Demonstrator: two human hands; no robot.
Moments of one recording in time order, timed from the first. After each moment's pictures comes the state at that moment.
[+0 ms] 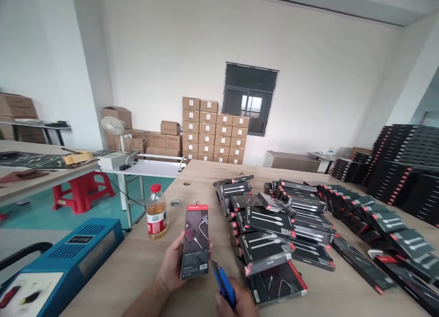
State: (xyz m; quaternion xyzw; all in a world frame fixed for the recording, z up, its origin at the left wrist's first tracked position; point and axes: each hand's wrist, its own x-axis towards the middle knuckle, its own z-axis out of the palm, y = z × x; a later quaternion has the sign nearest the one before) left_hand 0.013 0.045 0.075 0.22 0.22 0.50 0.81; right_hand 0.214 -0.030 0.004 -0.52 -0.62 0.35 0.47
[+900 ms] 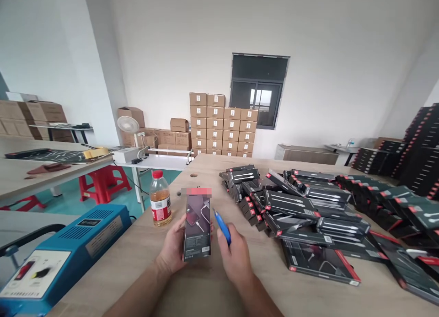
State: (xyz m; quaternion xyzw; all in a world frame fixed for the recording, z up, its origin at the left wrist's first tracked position) left_hand 0.017 0.057 0.075 0.21 0.27 0.53 0.78; right_hand 0.195 0.043 0.038 -0.49 -0.69 0.24 0.48
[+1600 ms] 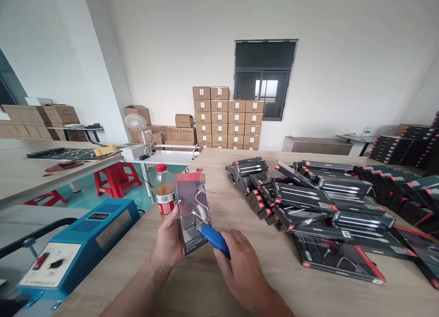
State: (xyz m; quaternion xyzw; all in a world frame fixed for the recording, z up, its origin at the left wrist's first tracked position) left_hand 0.013 0.039 0.098 0.26 0.21 0.61 0.72; right_hand 0.201 0.007 0.046 -0.43 -0.81 0.13 0.38
